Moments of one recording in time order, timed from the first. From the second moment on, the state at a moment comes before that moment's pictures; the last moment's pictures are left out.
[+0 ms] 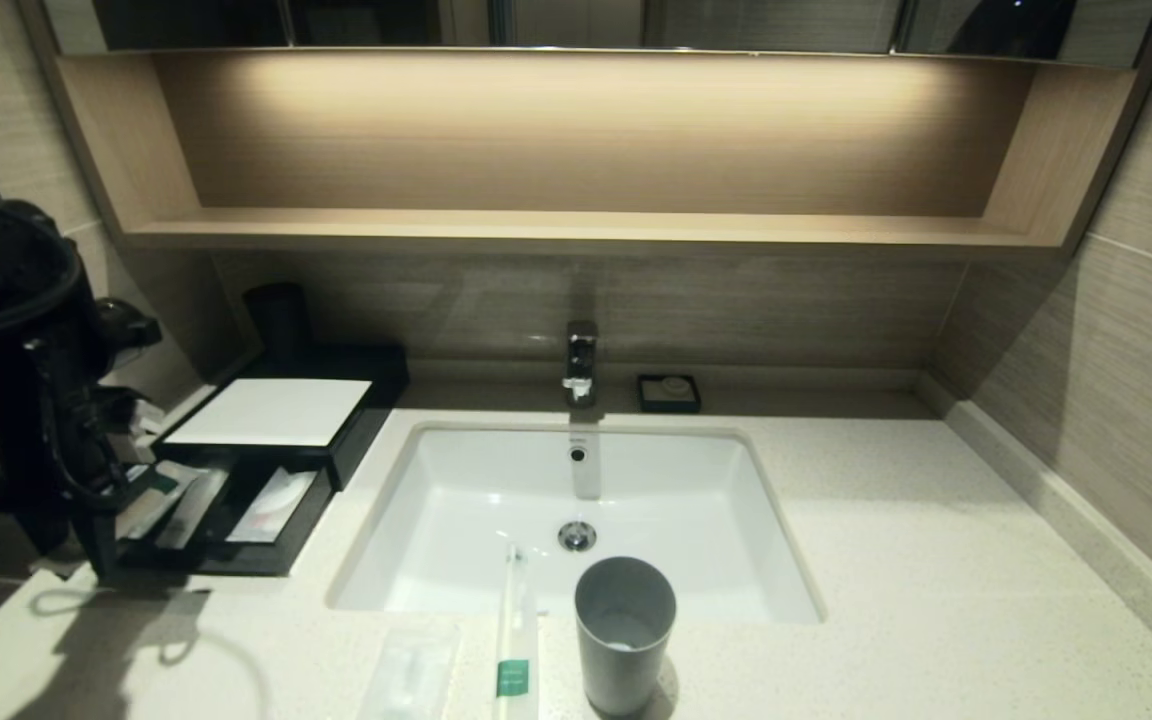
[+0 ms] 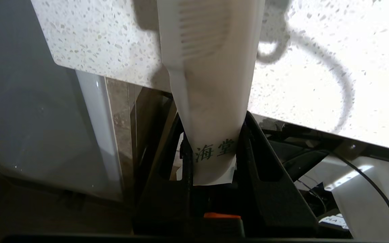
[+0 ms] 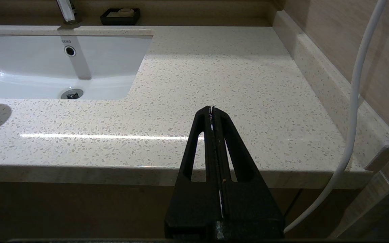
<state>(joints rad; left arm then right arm) 0.22 2.13 -1.92 1.49 0.12 0.07 0.00 0.00 0.00 0.00 0.00 0.00</state>
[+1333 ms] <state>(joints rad) 0.22 2.20 -1.93 1.34 0.11 0.07 0.00 0.00 0.00 0.00 0.00 0.00</state>
